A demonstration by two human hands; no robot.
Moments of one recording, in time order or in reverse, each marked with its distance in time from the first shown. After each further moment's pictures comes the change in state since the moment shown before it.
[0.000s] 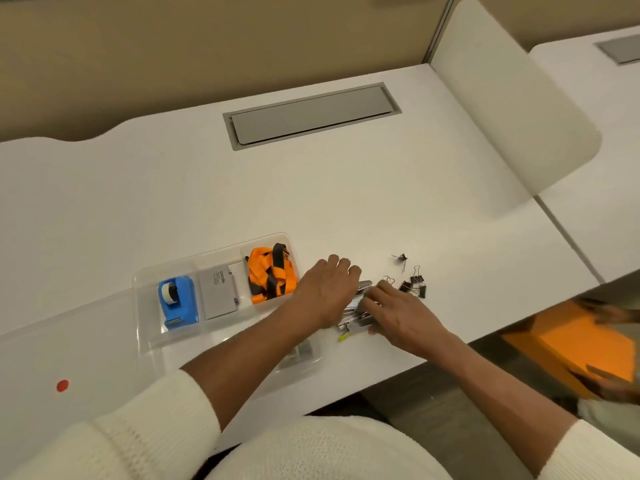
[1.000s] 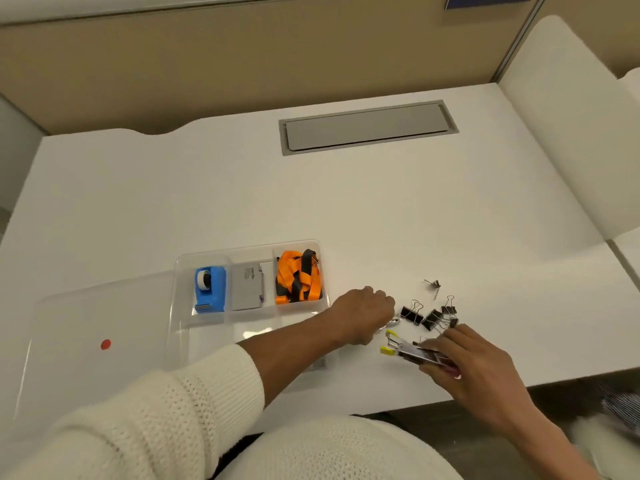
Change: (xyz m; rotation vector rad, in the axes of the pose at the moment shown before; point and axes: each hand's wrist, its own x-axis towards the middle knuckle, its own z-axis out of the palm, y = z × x) left_hand 0.025 0.016 0.026 -0.150 -0.117 0.013; right_hand -0.070 0.020 -0.036 0.274 0.165 0.194
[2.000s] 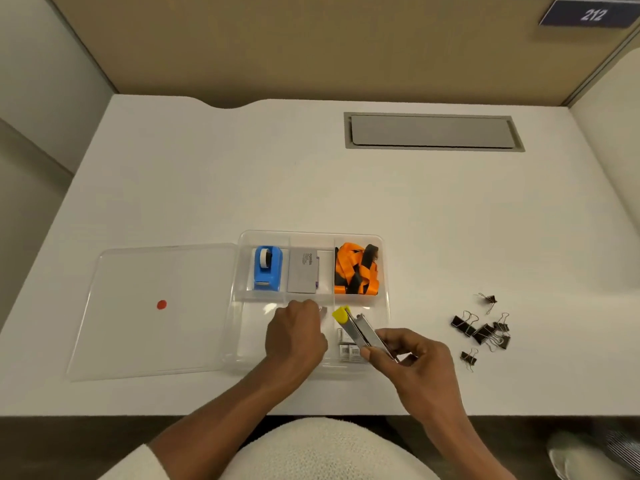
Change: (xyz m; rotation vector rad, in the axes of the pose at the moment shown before) left_hand -0.181 -0.062 0.028 -0.448 0.144 -0.962; right_hand 0.054 -0.189 0.028 0.818 0.013 0.467
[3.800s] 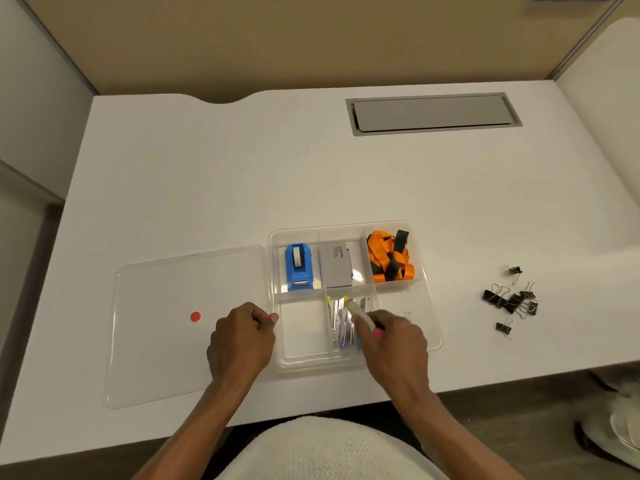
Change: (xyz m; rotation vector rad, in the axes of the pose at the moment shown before) left_hand 0.014 -0.166 -0.031 -0.393 0.194 -0.143; right_hand 0.003 -0.026 0.133 -0.428 0.184 -0.028
